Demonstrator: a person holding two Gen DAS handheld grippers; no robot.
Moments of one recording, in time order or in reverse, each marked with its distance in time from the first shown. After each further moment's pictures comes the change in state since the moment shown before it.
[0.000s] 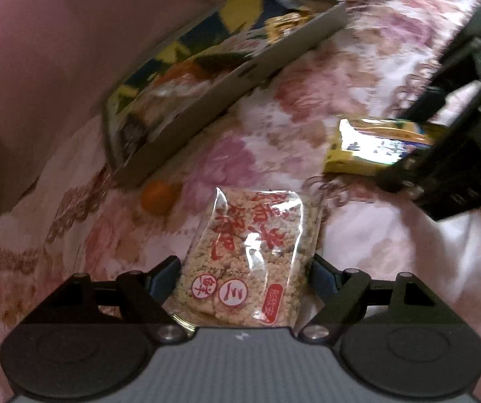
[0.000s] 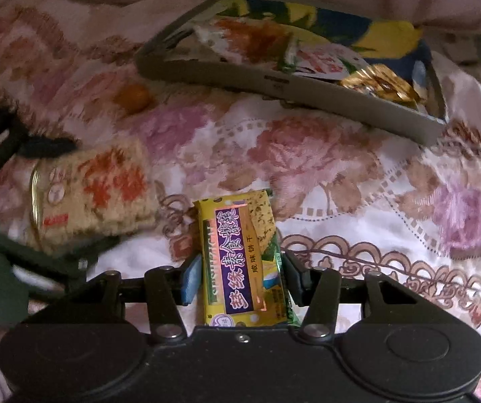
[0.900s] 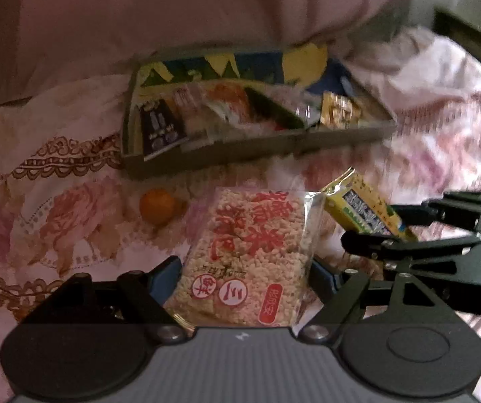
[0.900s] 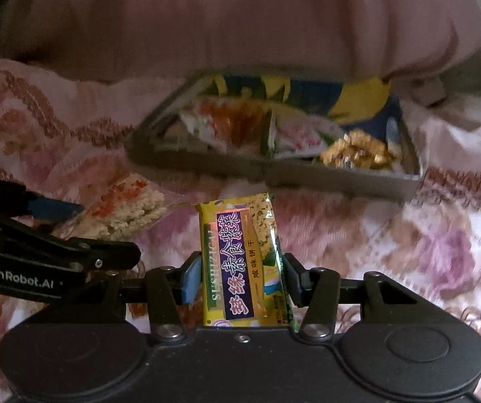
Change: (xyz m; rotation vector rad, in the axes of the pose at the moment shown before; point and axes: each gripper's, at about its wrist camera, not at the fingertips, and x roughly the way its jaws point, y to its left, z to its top) left arm 0.001 0.083 0.001 -0.518 -0.107 -0.281; right arm -0.022 0.008 0.014 0.067 -0.287 -0.048
